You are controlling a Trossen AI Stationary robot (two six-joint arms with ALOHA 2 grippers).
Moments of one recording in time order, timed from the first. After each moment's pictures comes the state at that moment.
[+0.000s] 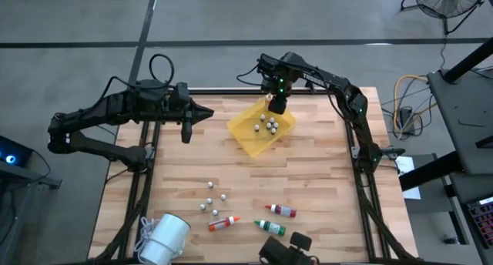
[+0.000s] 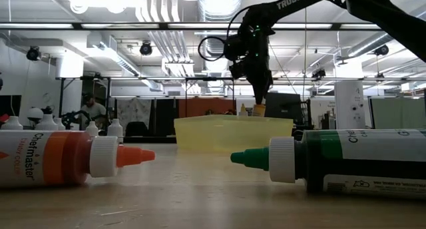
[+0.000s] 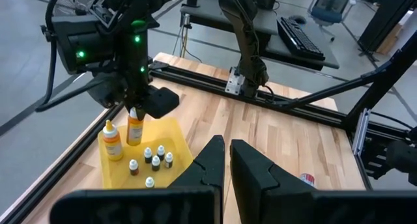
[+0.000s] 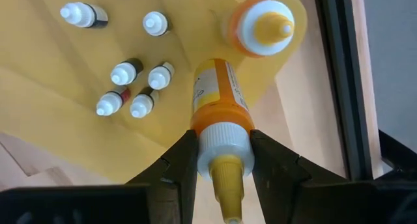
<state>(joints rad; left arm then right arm) 0.15 0.99 1.30 -0.60 -0.02 -0.18 -0.61 2.17 2.06 -1.42 0.00 -0.22</state>
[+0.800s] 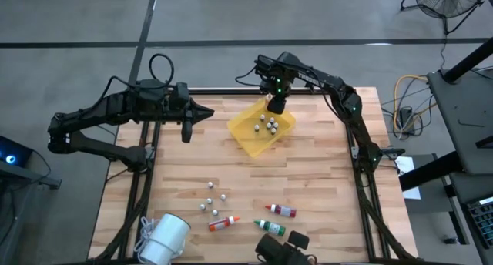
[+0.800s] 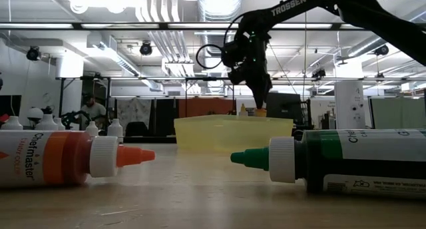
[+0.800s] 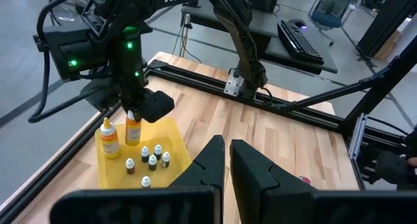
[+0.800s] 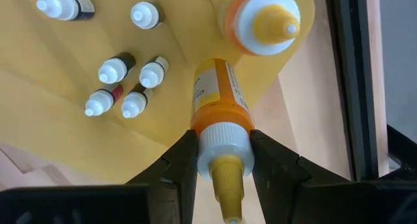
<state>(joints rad) 0.15 0.99 1.30 -0.60 -0.02 -0.21 -0.62 2.24 2.13 -1.49 0.00 -0.22</state>
